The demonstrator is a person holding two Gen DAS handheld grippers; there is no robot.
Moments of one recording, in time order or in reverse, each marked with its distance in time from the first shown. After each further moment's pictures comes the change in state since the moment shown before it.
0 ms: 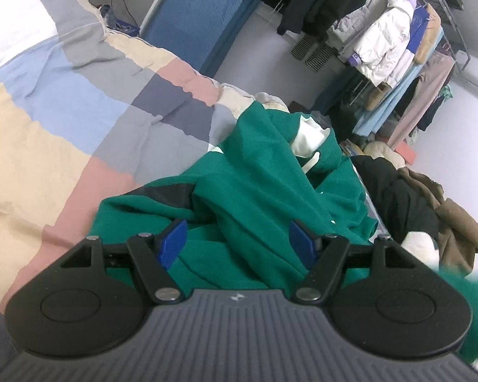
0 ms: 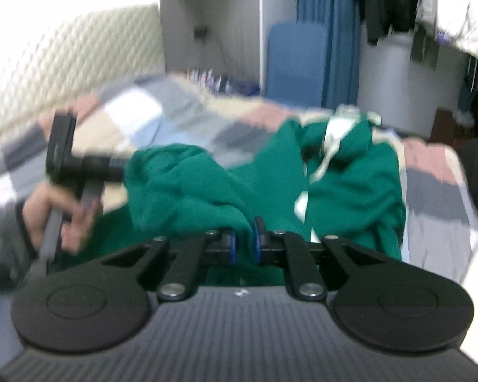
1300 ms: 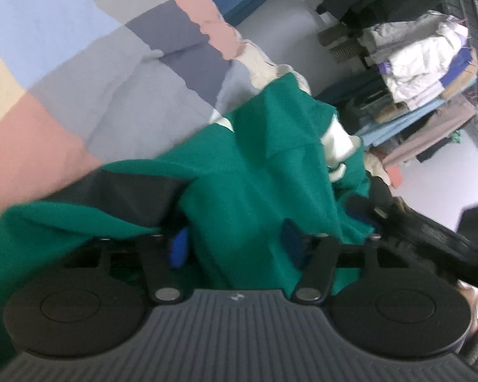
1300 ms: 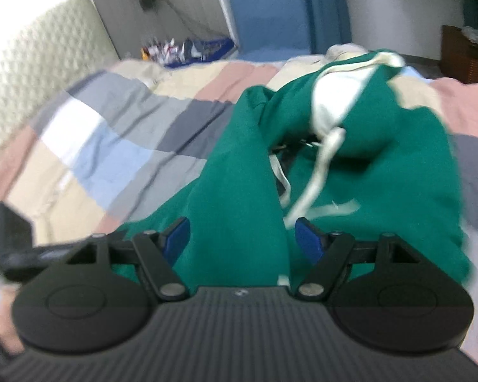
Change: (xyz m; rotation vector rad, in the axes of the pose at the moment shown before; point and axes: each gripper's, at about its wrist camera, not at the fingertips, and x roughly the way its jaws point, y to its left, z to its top) left arm 0.142 0.044 0.029 -0.307 0.156 -0.086; right arm 0.267 -0.118 0.104 0.201 0.147 0.047
